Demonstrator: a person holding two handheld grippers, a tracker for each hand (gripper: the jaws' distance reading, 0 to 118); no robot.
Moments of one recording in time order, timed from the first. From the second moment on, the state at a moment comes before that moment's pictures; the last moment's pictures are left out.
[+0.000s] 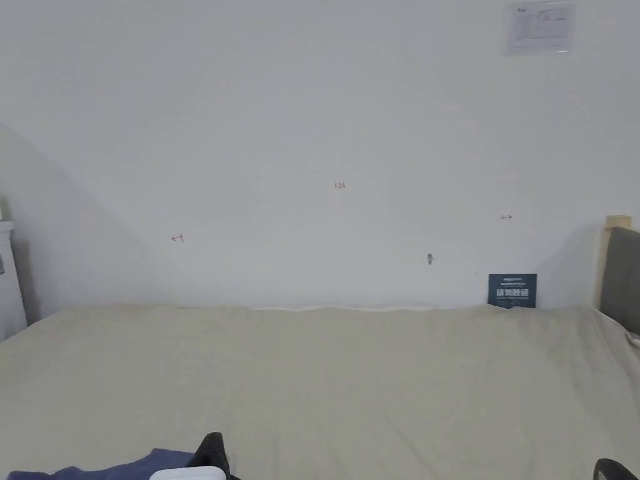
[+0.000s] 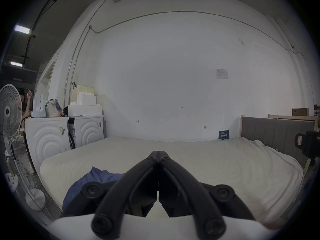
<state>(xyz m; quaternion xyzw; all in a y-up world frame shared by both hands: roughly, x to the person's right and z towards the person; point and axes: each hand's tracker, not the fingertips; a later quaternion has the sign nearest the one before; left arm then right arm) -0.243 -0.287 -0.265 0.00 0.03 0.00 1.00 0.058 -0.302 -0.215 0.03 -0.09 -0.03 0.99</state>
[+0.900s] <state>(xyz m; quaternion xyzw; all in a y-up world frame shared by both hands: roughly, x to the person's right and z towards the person) -0.468 -0.278 -0.330 -0.23 0.06 0.05 0.97 -0.065 -0.314 -0.298 -0.07 0.12 -0.03 0.99</state>
